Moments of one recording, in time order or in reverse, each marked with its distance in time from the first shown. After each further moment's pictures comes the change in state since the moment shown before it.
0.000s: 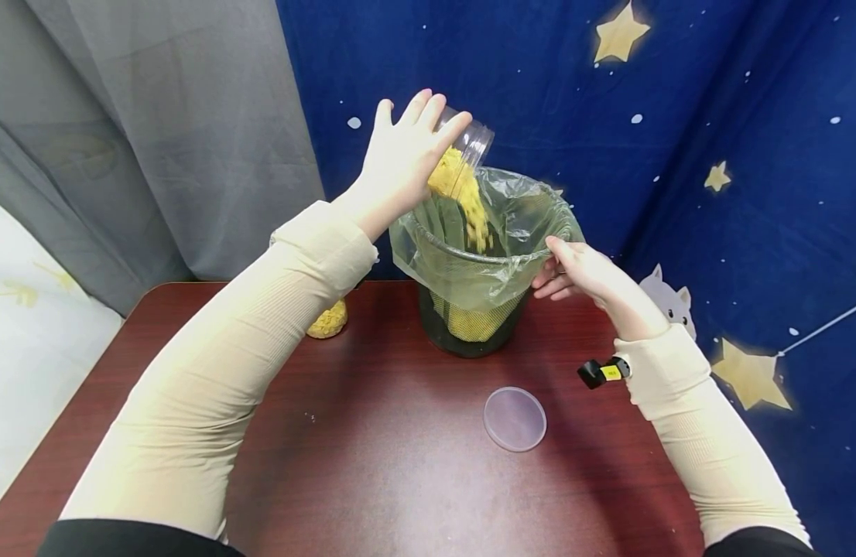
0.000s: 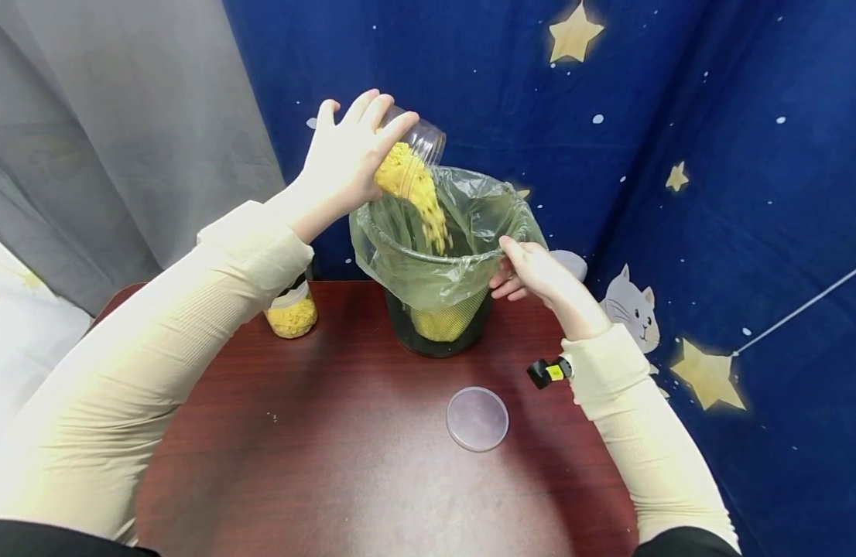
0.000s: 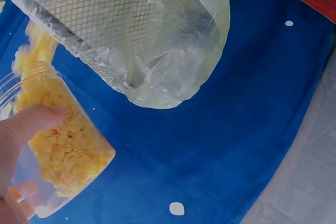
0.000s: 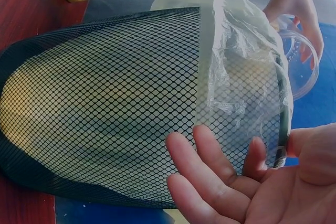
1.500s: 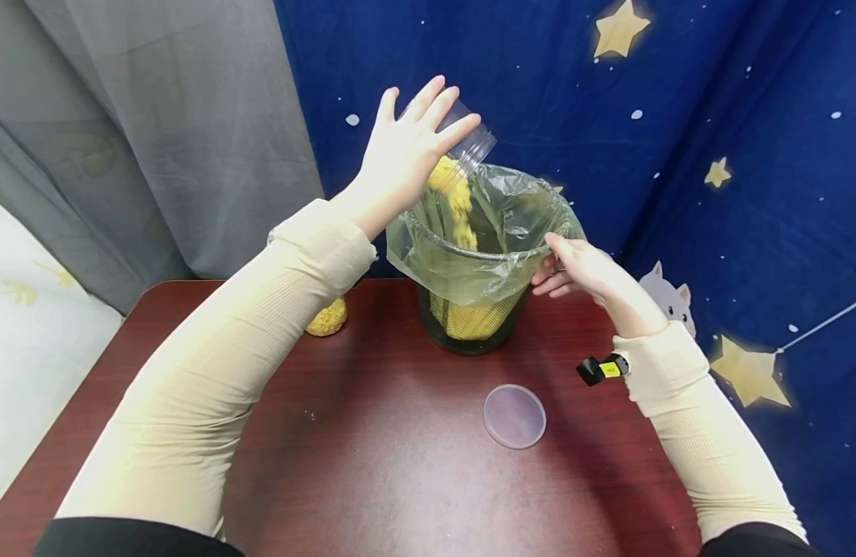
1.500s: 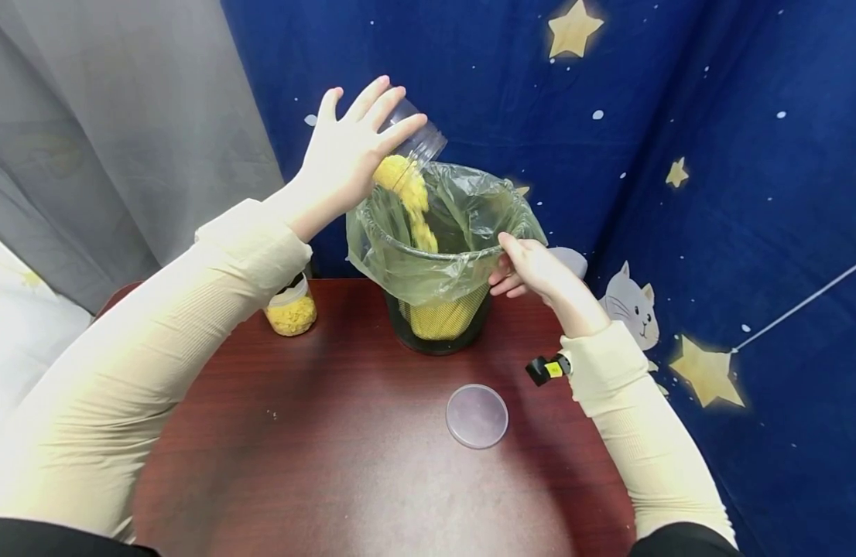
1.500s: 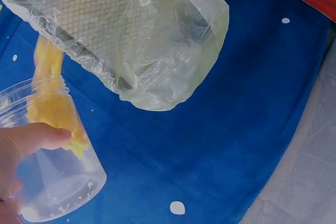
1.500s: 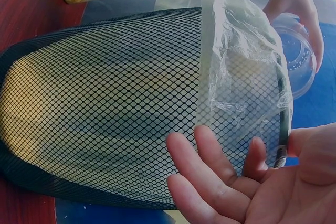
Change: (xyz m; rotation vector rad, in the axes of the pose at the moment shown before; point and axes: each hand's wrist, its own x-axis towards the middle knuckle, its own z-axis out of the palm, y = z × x) left_hand -0.001 -0.002 -0.004 0.063 0.016 0.046; right_hand 0.001 -0.003 0.002 -0.009 0.005 0.000
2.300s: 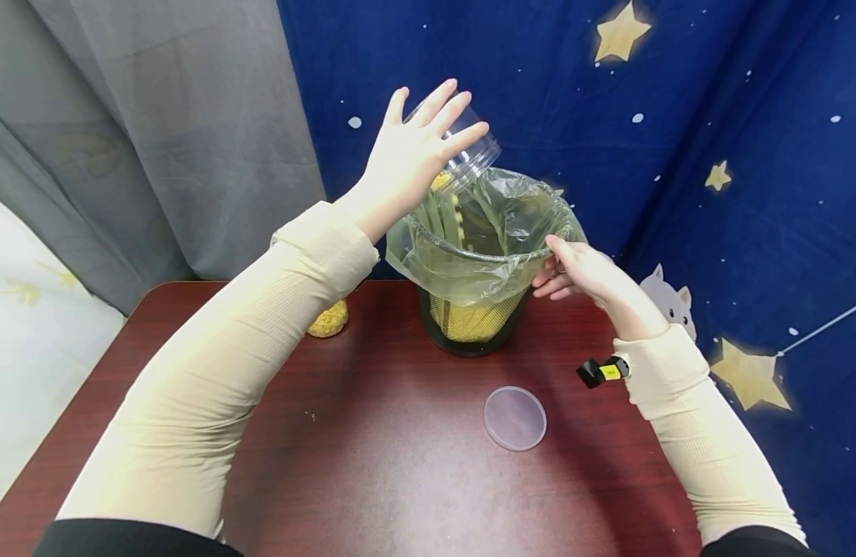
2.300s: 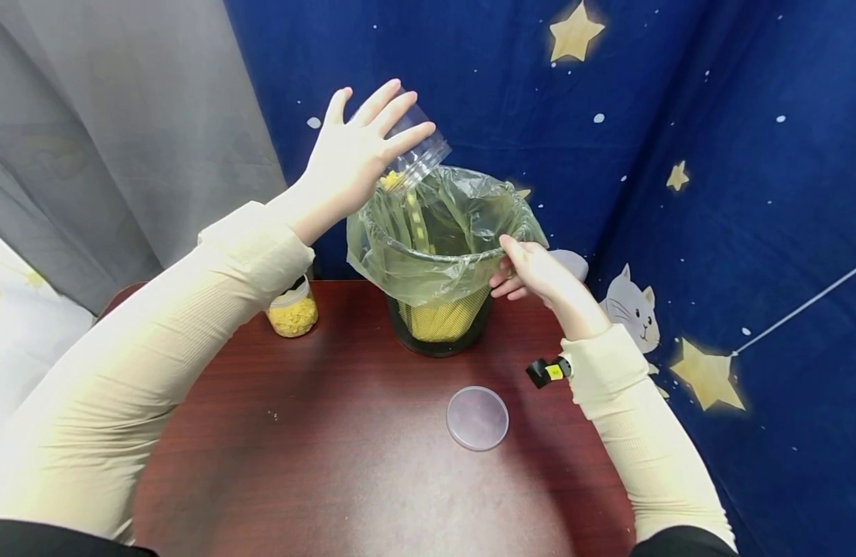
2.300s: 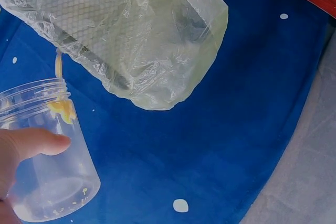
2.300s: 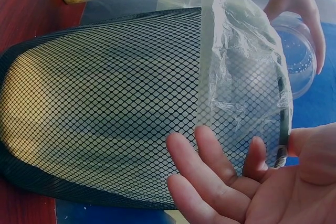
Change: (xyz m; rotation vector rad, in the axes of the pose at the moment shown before) left_hand 0.003 0.004 -0.002 0.091 -0.054 0.044; right_hand 0.001 0.003 0.000 0.007 0.003 0.006
